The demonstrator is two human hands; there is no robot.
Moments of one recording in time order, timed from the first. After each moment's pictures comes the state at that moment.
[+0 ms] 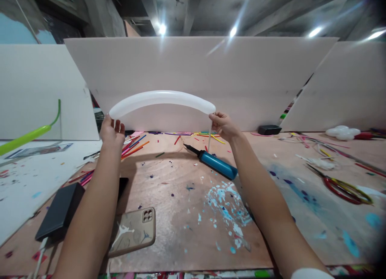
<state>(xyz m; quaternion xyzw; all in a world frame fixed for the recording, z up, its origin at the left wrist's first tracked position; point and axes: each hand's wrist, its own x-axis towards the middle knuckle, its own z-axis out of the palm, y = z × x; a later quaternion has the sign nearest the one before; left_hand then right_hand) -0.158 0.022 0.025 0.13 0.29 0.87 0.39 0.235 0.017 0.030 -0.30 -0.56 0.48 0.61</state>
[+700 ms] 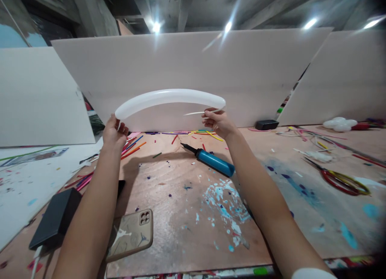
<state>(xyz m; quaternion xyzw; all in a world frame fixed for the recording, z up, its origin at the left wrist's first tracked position) -0.135 0.021 0.025 0.21 0.31 0.82 0.44 0.236 0.011 0.033 -0.31 -0.53 0.50 0.62</state>
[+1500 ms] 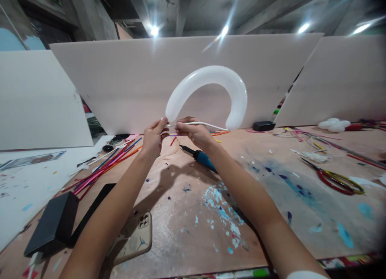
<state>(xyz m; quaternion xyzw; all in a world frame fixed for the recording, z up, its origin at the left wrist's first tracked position) -0.003 -0.022 0.023 0.45 0.28 0.68 0.49 0.151 -0.027 0.034 -0.21 -0.56 0.56 0.57</state>
